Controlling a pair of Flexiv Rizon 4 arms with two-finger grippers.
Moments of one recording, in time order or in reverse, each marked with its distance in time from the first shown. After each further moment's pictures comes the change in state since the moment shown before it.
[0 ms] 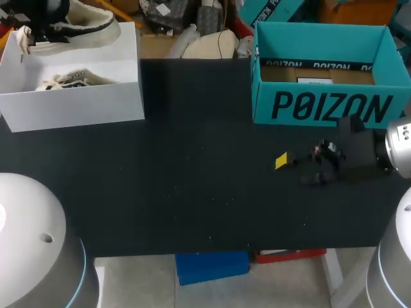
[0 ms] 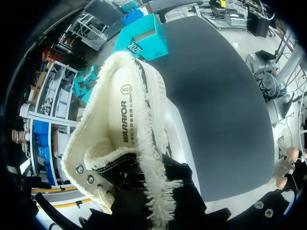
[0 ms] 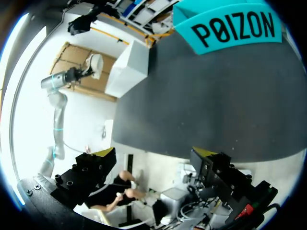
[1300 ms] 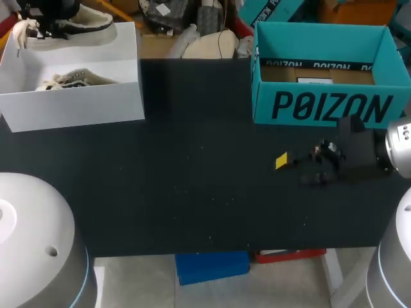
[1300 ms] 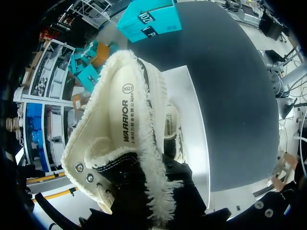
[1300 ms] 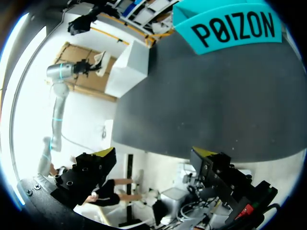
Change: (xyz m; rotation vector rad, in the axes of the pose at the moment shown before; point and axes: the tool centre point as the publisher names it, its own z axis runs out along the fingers) left arm -0.035 0.034 0.045 -0.146 0.067 -0.040; right arm 0.000 0.000 0.000 0.000 0.000 0.000
